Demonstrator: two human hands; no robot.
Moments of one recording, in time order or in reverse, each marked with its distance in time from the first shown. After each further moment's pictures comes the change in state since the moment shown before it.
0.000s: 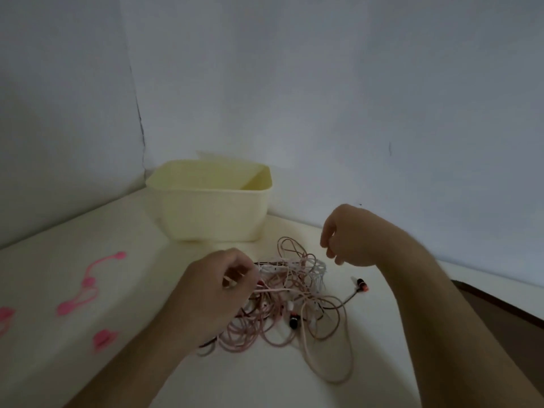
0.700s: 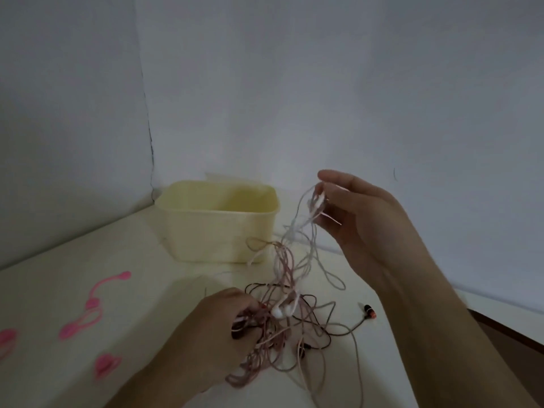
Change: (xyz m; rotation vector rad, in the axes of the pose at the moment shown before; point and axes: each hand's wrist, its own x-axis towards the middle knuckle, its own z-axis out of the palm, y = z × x) left_hand -0.004 -0.020 0.003 0.163 -0.182 0.104; right_hand -0.024 -0.034 -0.020 1.608 0.161 -0.293
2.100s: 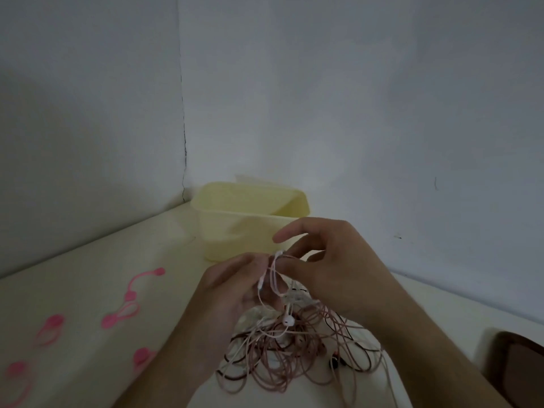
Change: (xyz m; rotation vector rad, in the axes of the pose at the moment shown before) left_hand -0.001 0.028 -0.042 -1.139 0.223 -0.046; right_hand -0.022 0.037 0.048 -0.941 -0.262 -0.082
